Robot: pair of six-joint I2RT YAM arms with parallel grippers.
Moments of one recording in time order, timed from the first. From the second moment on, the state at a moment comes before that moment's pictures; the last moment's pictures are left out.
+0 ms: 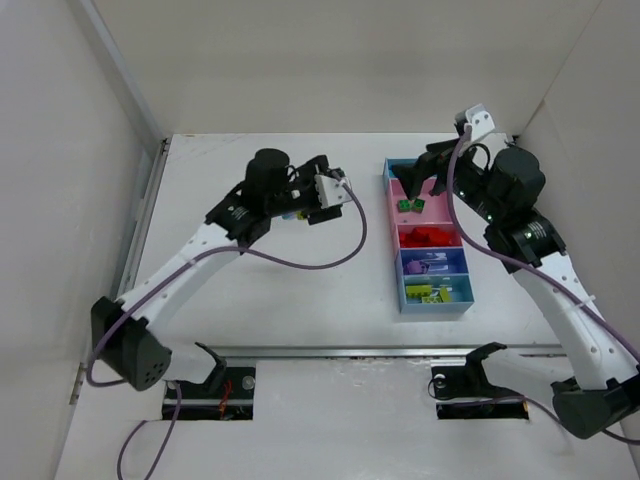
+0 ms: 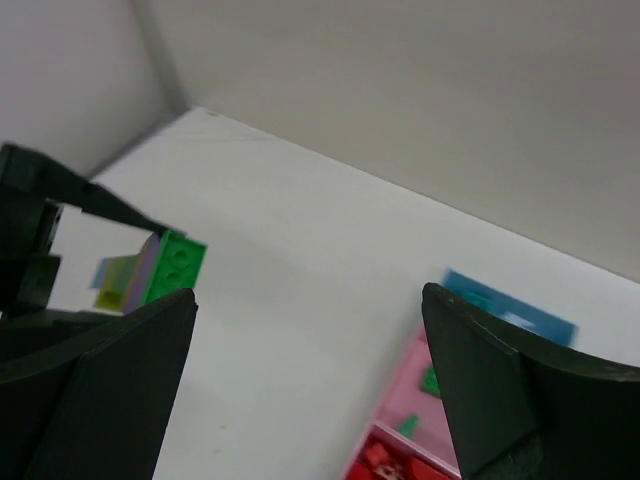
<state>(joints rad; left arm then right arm) -0.62 1.40 1.27 -0.30 0.42 0.74 0.38 1.06 1.25 -0.19 -0.16 0.01</state>
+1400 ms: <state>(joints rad) -0.64 1.24 1.12 -0.12 0.48 0.67 0.50 1.40 1.27 -0.01 -0.58 0.50</state>
